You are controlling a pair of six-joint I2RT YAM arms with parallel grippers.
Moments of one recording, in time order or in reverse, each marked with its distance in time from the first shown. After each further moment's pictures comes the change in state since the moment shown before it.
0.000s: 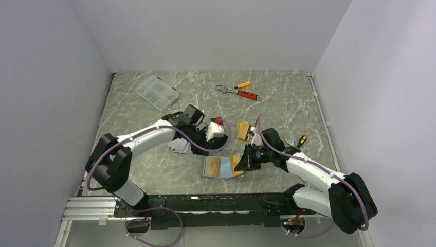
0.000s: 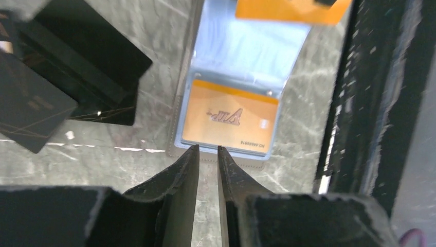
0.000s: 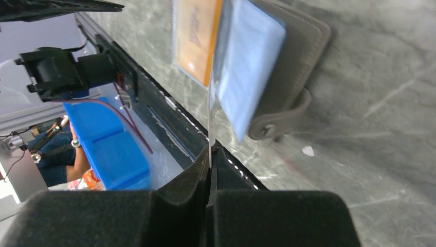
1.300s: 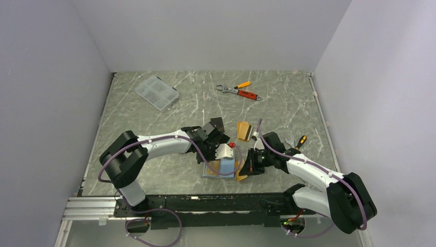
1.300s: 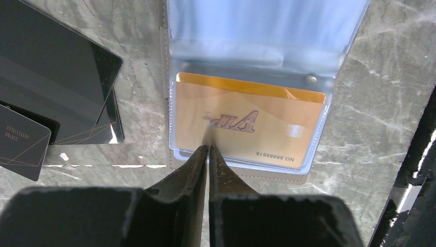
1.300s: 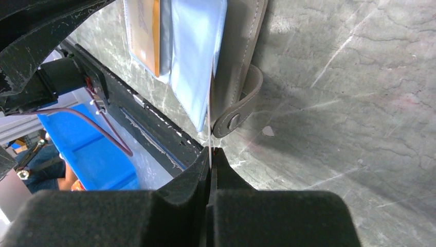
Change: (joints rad) left arm -0.243 0.126 -0.045 0.052 -0.422 0.168; right arm -0.016 0.009 -0.049 -0.092 0.064 -0.028
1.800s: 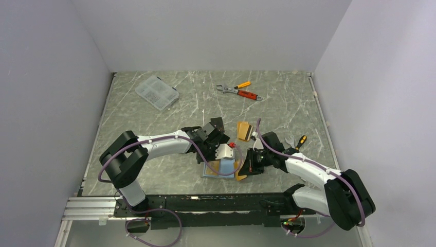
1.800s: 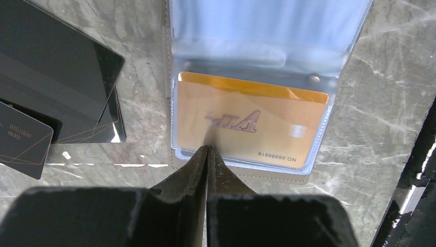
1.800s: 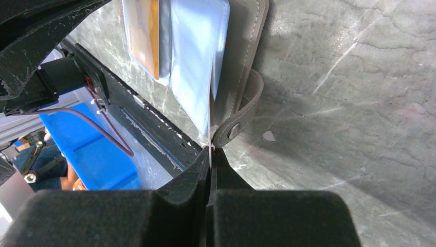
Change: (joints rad) left arm -0.003 0.000 -0.001 0.003 -0.013 0.000; right arm -0.001 0.029 0.000 0.031 -0.011 0.005
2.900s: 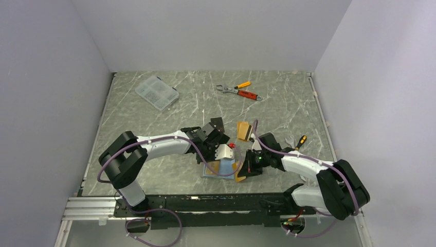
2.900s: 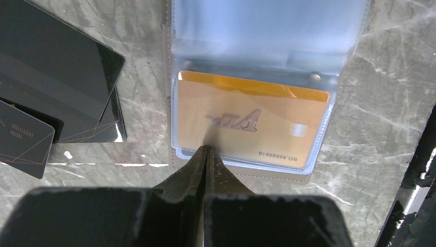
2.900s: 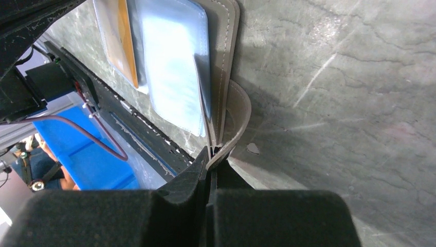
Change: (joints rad) left arm 0.000 -0.008 -0.013 0.012 -0.003 0.009; right arm 0.012 0.101 -0.013 0.060 0.014 0.008
